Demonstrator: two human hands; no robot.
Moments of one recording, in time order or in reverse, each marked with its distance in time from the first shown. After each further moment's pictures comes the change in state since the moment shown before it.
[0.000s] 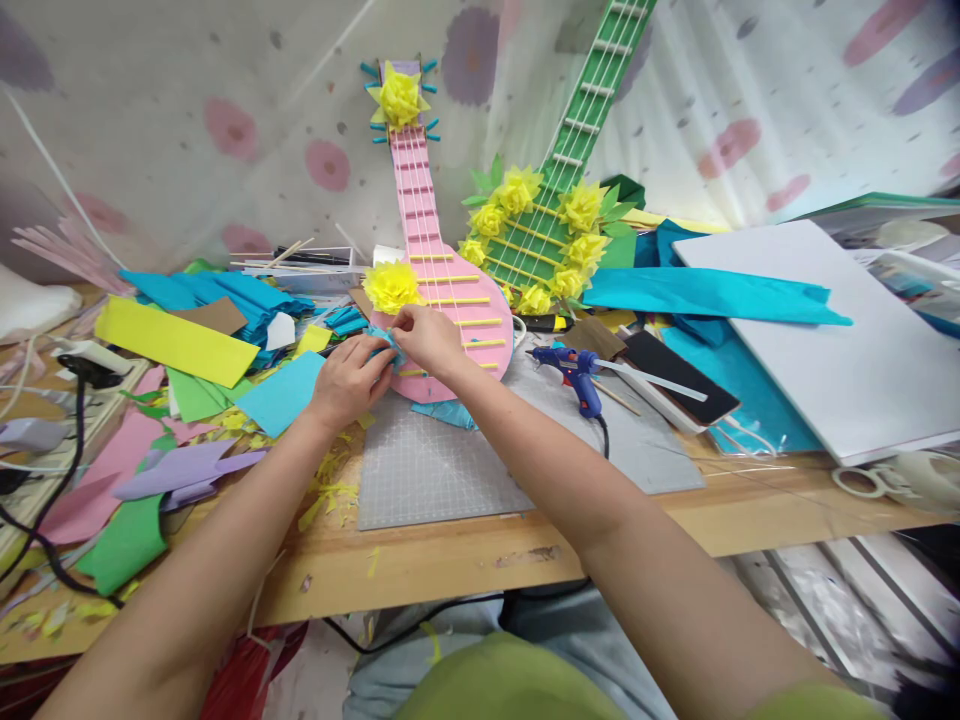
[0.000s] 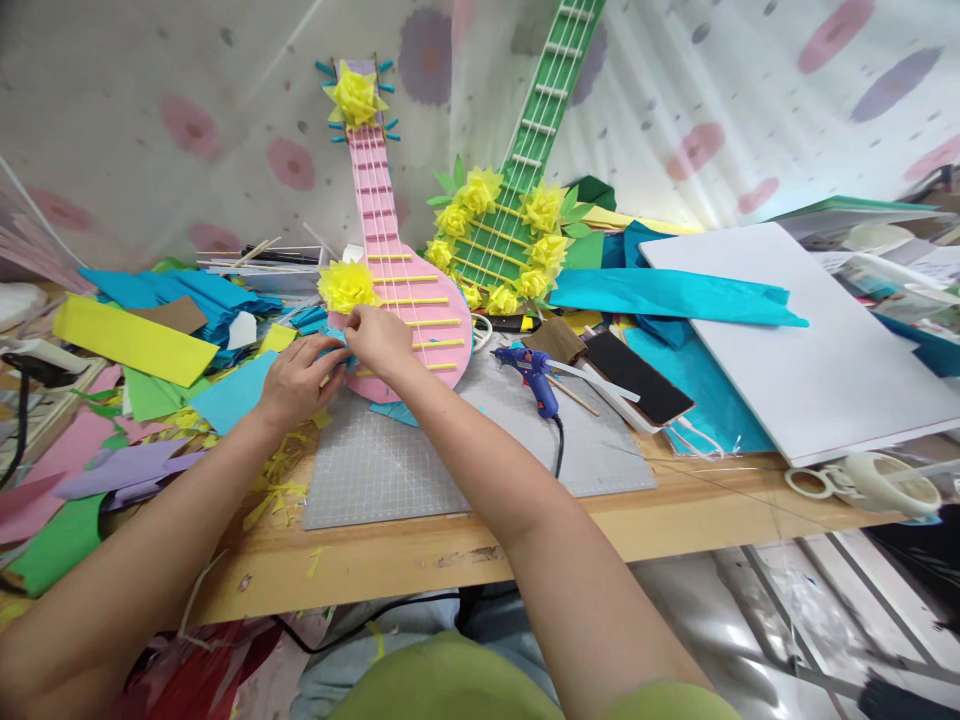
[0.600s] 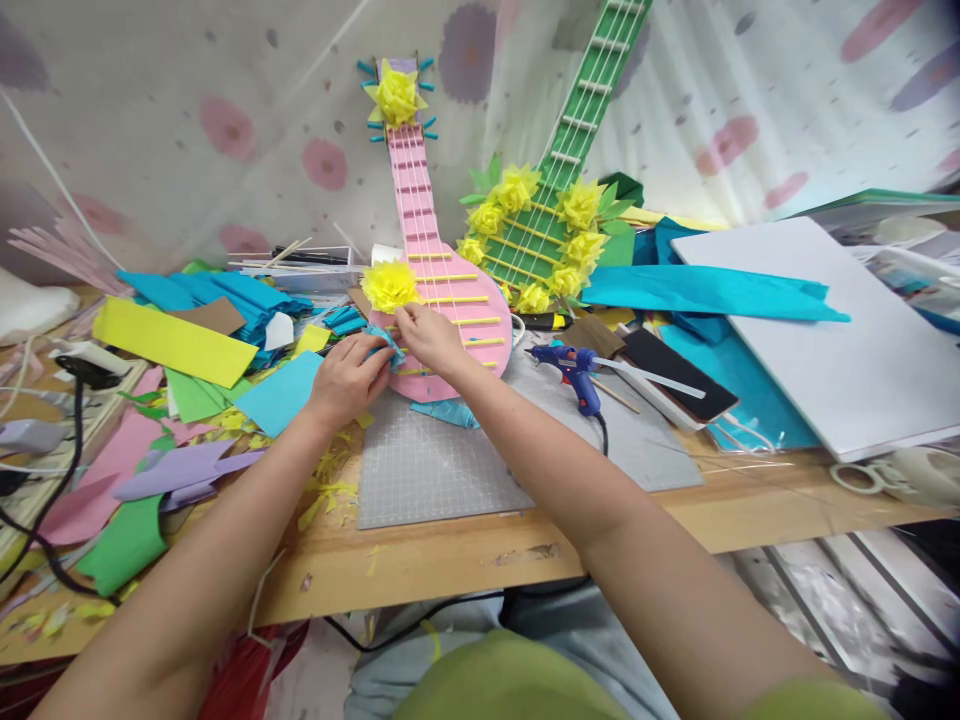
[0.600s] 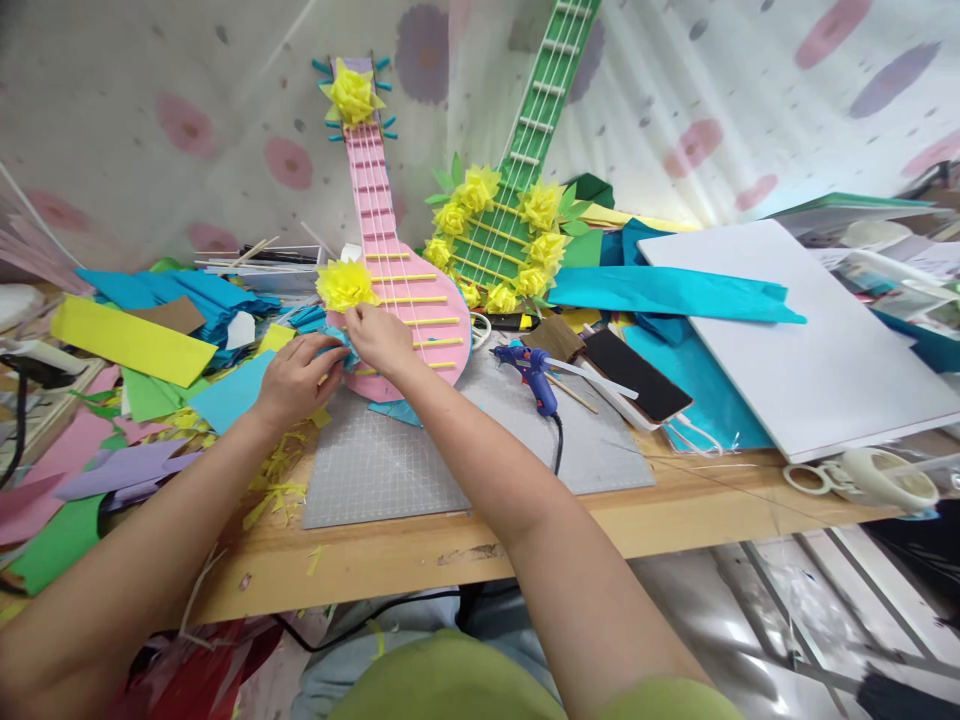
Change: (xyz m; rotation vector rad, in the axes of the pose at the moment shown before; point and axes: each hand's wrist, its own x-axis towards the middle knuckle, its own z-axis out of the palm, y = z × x) left_hand 0.000 -0.001 -0.001 -0.015 -0.041 -0.030; right_hand 0.001 0.001 -0.006 0.071 -0.070 0.015
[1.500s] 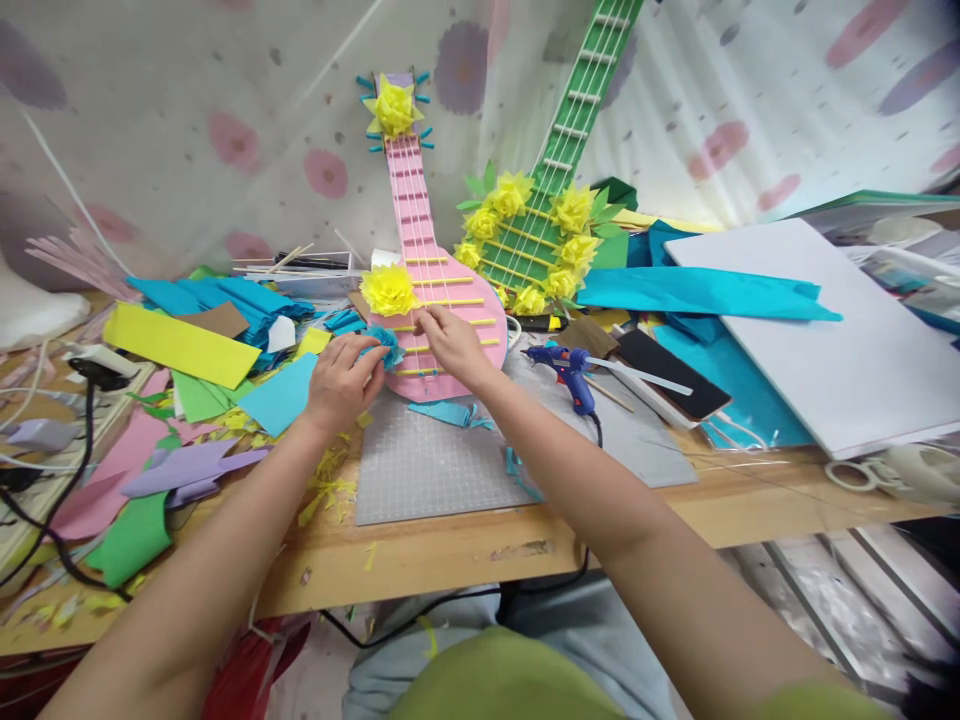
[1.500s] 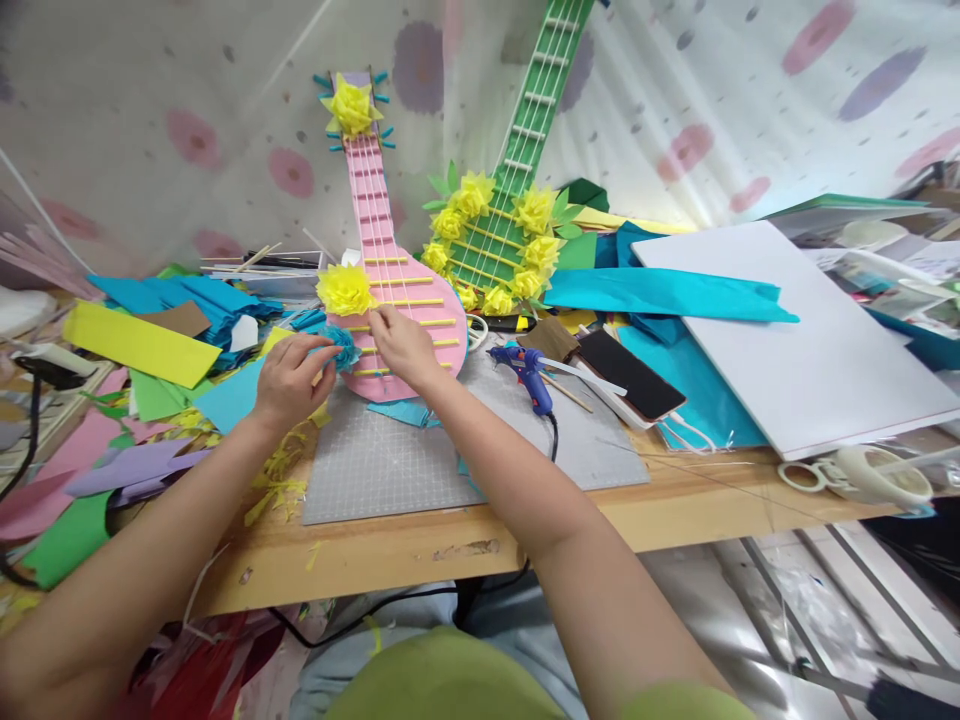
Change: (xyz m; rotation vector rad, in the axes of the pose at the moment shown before) left_hand -0.002 0.008 -0.008 0.018 0.118 -0.064; right_hand -0.021 0.023 -0.017 0.131 0.110 -0.069
